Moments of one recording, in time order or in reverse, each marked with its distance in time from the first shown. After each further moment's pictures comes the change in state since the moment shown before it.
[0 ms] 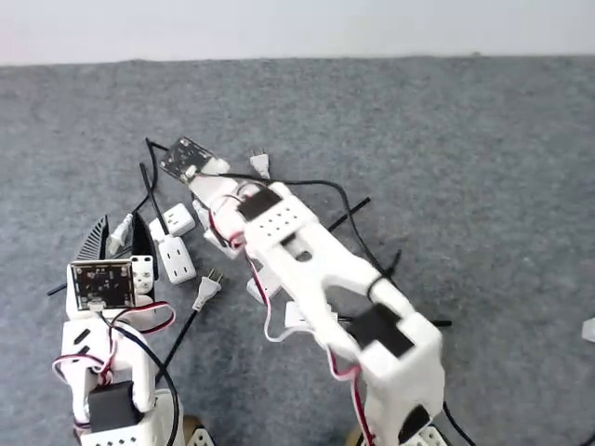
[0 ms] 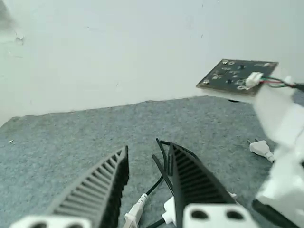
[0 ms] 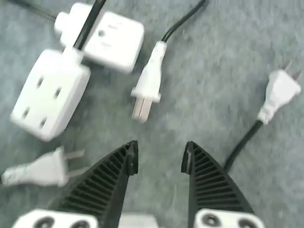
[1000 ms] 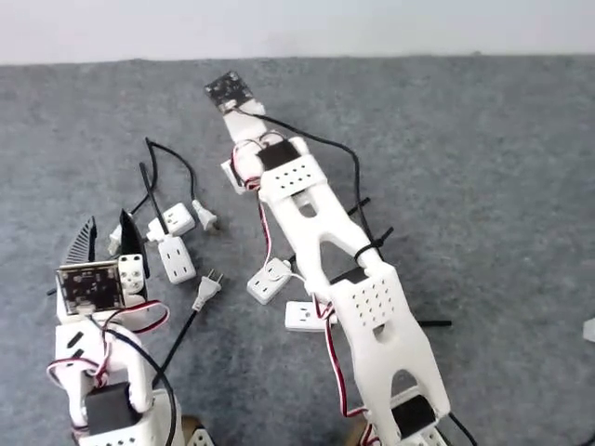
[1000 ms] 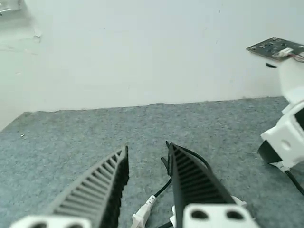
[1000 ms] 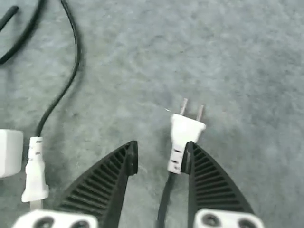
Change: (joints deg) left arm -2.7 0.0 0.0 -1.1 1.8; right arm 10.1 29.9 -44.4 7.8 -10.7
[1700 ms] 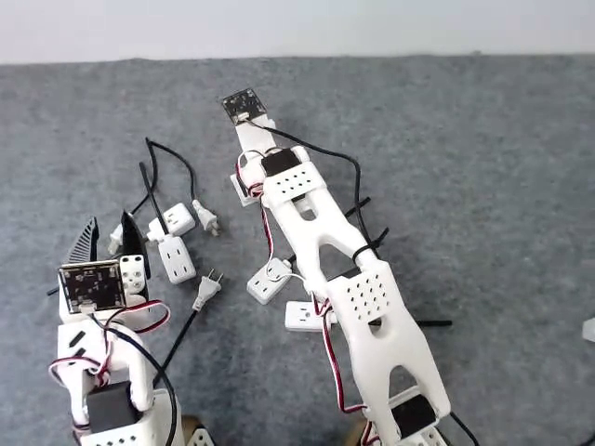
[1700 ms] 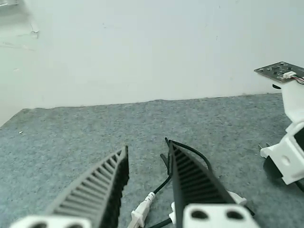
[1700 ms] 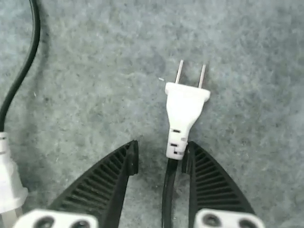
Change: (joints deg) left arm 0.0 0.0 1.0 -0.4 0.0; right arm 0.4 6.5 -0.8 0.1 -5.5
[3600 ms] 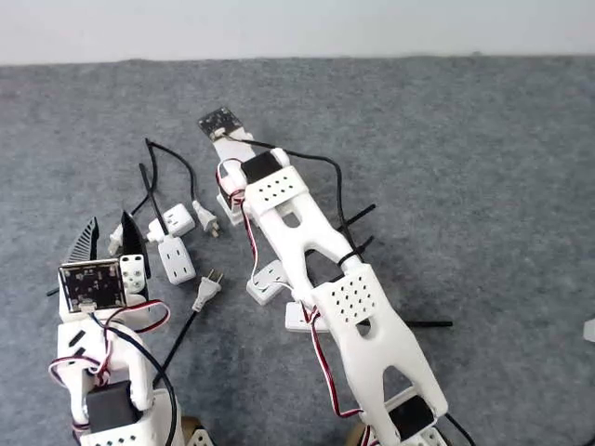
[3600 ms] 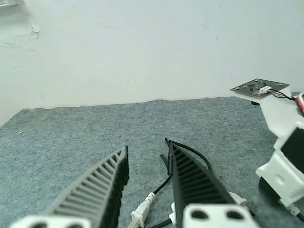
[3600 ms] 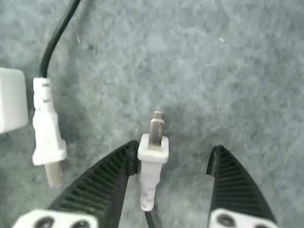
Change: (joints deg) left arm 0.0 0.0 0.0 0.0 0.0; right arm -4.1 5.1 -12.0 16.4 3.0
